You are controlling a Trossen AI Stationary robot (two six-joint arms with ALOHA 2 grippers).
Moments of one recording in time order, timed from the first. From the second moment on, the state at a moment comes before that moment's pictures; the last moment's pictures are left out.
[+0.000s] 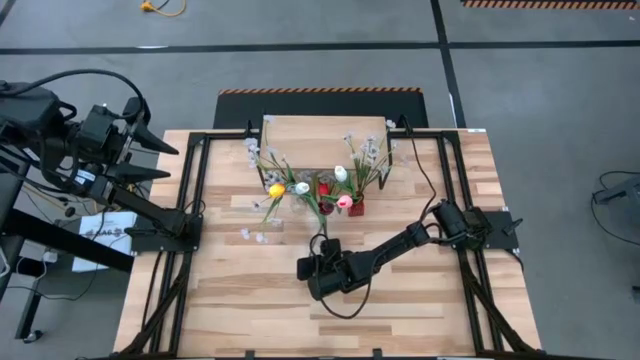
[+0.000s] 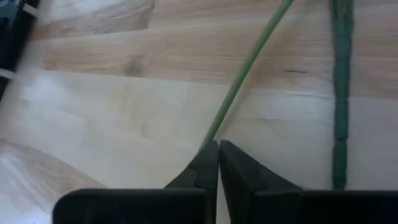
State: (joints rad) left arm -0.26 1.12 2.27 -1.38 -0.11 -0.01; right arm 0.39 2.25 1.46 -0.32 0.62 1.64
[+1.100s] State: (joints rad) left arm -0.26 1.12 2.27 -1.38 -0.09 0.00; right arm 0.34 2.29 1.47 -0.27 0.55 1.72
